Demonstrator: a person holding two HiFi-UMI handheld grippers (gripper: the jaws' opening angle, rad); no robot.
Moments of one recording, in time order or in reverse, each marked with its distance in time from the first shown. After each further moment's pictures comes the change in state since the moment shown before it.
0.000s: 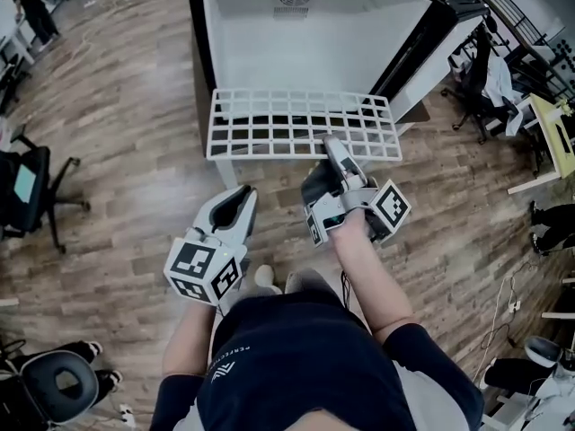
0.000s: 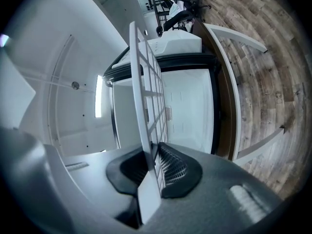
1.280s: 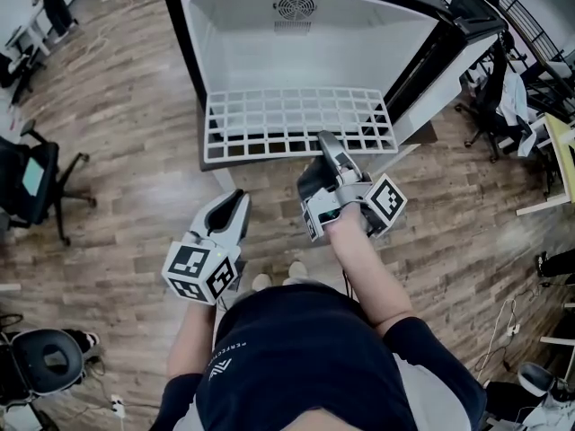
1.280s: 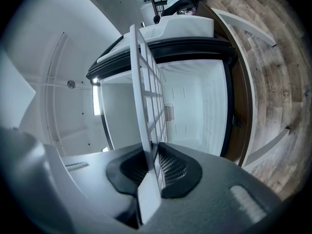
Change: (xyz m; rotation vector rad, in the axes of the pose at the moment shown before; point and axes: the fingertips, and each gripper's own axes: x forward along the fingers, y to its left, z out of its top) left arm 0.038 0.017 0.007 -0.042 -0.001 0.122; right arm 0.053 -0.001 0.035 0.027 0.090 0.005
